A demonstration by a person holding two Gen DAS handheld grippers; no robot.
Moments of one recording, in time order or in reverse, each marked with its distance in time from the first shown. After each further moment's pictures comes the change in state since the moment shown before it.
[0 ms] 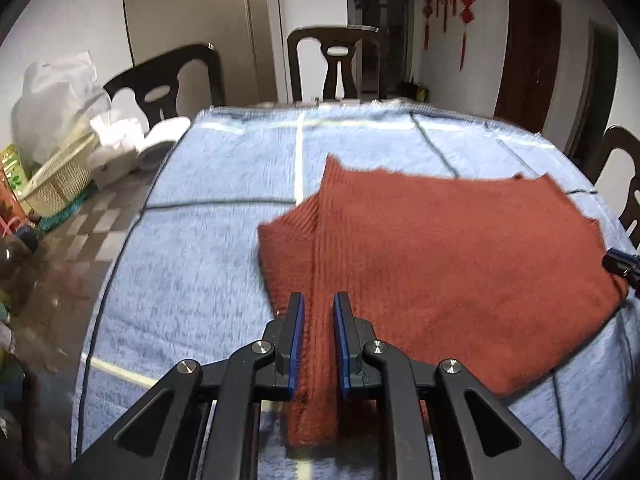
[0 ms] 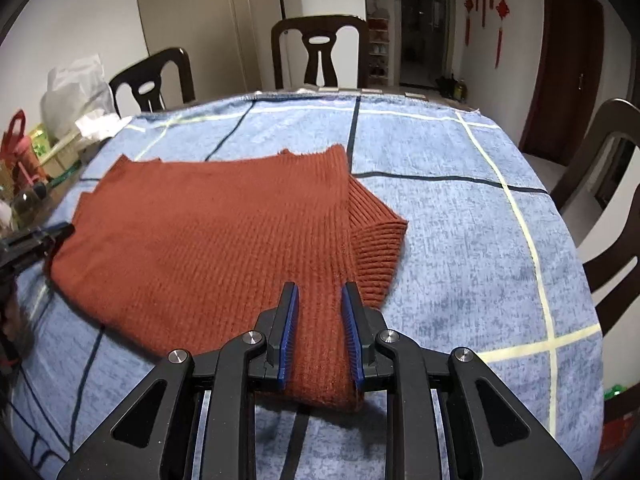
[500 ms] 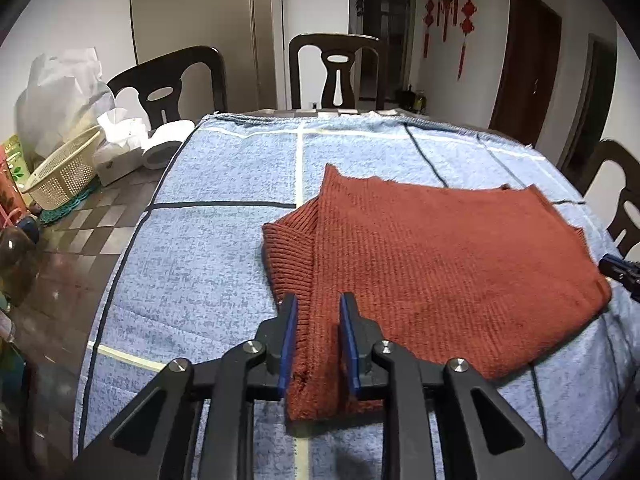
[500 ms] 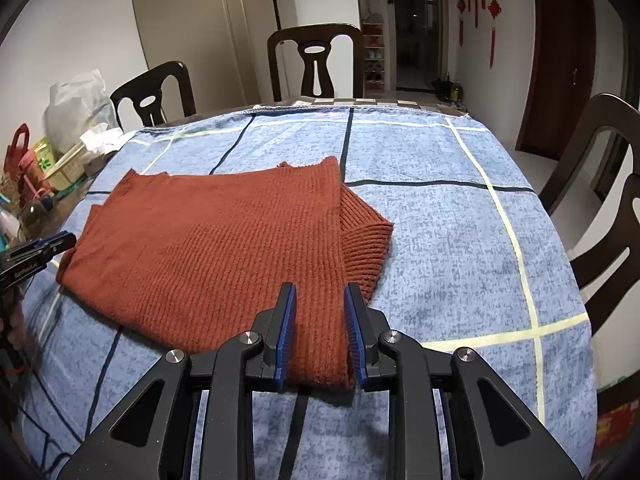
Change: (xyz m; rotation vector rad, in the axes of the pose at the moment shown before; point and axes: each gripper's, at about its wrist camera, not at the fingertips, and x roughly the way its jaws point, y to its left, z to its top) left arm -0.022 0.006 -0.001 -0.032 -0.033 -0.043; right arm -0.018 -0.007 -0.002 0.031 -0.020 0.029
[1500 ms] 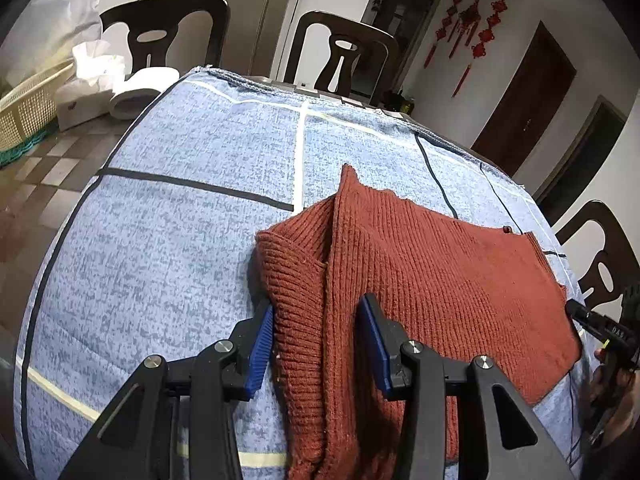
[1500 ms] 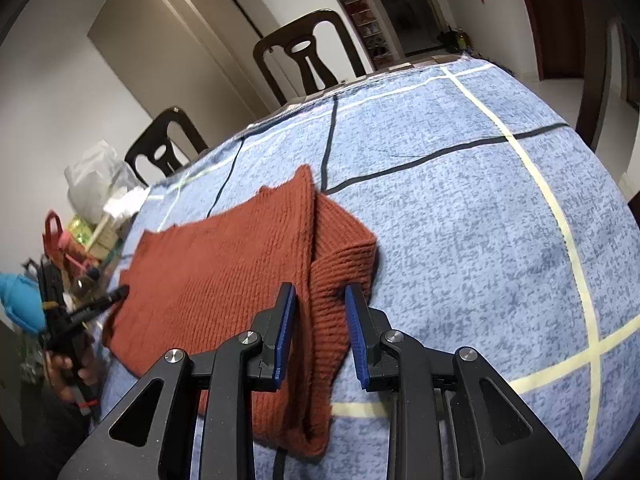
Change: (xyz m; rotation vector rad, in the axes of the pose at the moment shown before) left arm 0.054 0.033 0.021 -0.182 0.075 -0.185; right arm 0.040 -0.068 0.015 0.292 0.016 0.261
